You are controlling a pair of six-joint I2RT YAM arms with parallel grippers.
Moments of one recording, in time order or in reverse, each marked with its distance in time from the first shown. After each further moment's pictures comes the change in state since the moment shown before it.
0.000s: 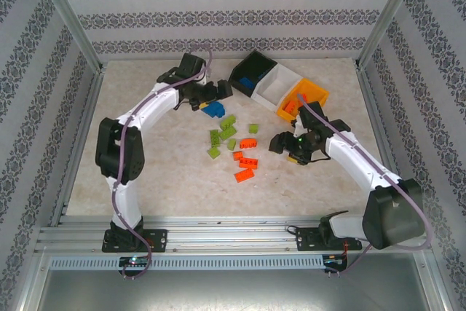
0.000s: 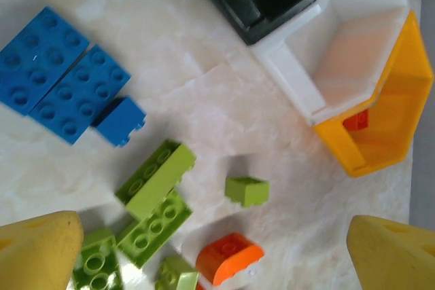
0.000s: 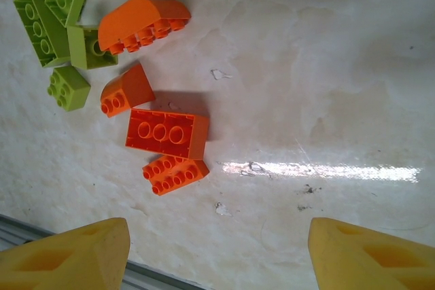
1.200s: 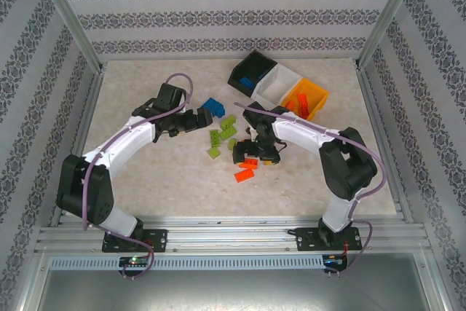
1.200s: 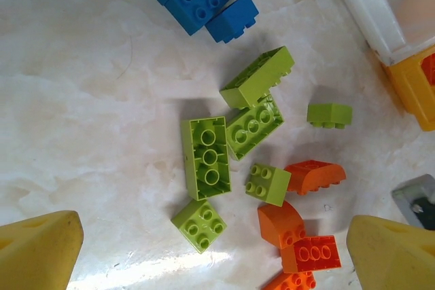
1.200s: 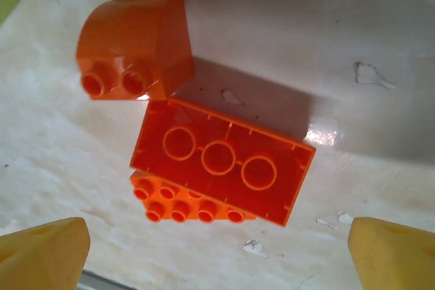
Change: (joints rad) left arm 0.020 -0.418 -0.510 0.077 -0.131 0.023; right arm 0.333 0.478 0.322 -0.110 0.141 -0.072
